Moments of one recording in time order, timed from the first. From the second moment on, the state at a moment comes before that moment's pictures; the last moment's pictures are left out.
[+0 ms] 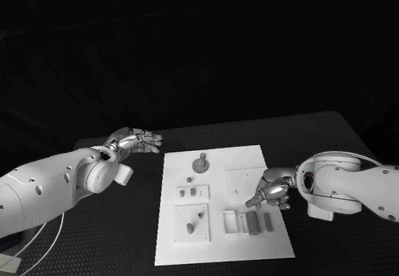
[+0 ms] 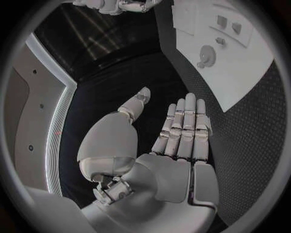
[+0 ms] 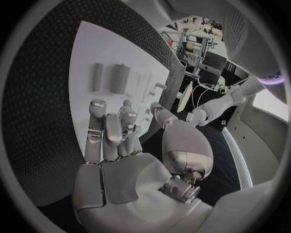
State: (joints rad) left arm 1.17 -0.84 -0.12 1.17 -0.25 -0.12 0.22; left_hand 0.98 -0.11 0.46 -0.26 0.05 0.78 0.20 0.32 0.45 1.05 0.16 0.07 0.20 0.95 0.10 0.44 0.66 0.02 0.83 0.03 0.07 0.68; right arm 1.18 -0.86 -0.16 1.63 -1.06 0.12 -0.40; right_hand 0.70 -0.10 0.49 -0.09 0.09 0.98 0.07 0.32 0.69 1.16 -0.02 1.00 1.21 1.29 -0.11 1.42 1.20 0.24 1.16 -0.04 0.86 1.31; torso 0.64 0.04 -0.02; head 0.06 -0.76
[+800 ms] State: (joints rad) left arm 1.17 -0.83 -0.12 1.17 -0.25 -0.10 0.22; left_hand 0.96 -0.11 0.45 -0.25 0.05 0.78 0.20 0.32 0.45 1.05 0.17 0.07 0.20 0.94 0.11 0.44 0.66 0.02 0.83 0.03 0.07 0.68; right arm 1.15 -0.81 -0.21 1.59 -1.10 0.13 -0.47; right_hand 0.54 -0.15 0.48 0.01 0.05 1.01 0.06 0.31 0.69 1.19 -0.04 1.01 1.21 1.31 -0.13 1.44 1.21 0.24 1.16 -0.06 0.89 1.31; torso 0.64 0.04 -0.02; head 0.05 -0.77
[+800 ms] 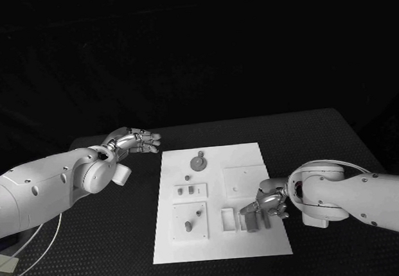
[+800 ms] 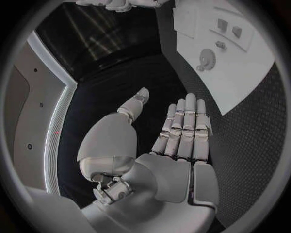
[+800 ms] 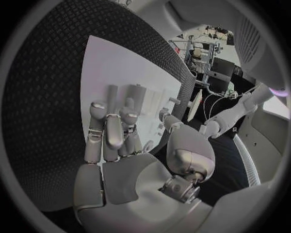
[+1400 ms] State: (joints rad) left arm 1.17 -0.84 -0.12 1.18 -0.25 -0.10 0.22; left_hand 0.96 -0.11 0.45 -0.25 0.05 0.78 0.20 0.32 0.45 1.05 0.17 0.07 0.20 0.94 0.11 0.44 0.66 0.02 0.83 0.03 0.07 0.68; right arm 1.11 -0.76 -0.21 1.54 -1.21 0.14 -0.48; right_hand 0.55 -0.09 0.45 -0.07 0.05 1.04 0.07 0.30 0.70 1.20 -0.04 1.01 1.21 1.32 -0.14 1.44 1.20 0.24 1.16 -0.06 0.90 1.31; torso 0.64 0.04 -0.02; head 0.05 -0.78
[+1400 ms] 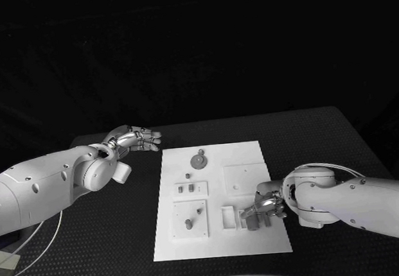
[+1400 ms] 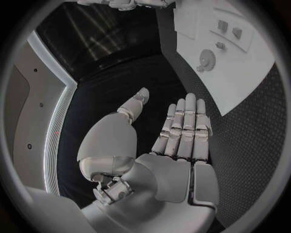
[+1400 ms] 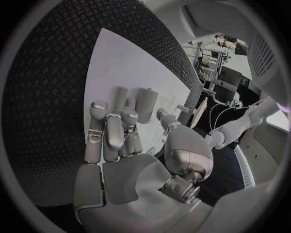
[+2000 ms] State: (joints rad) left arm 1.17 -0.84 -0.12 1.18 -0.25 -0.09 0.21; left_hand 0.96 -0.11 0.45 -0.25 0.05 0.78 0.20 0.32 0.45 1.05 0.17 0.07 0.19 0.95 0.11 0.44 0.67 0.01 0.83 0.03 0.07 0.68; right arm 1.10 -0.74 -0.21 1.52 -1.21 0.13 -0.46; right_hand 0.61 0.03 0.47 -0.29 0.05 1.05 0.07 0.30 0.70 1.20 -0.04 1.01 1.21 1.32 -0.14 1.44 1.18 0.24 1.15 -0.06 0.91 1.31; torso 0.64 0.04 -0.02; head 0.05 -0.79
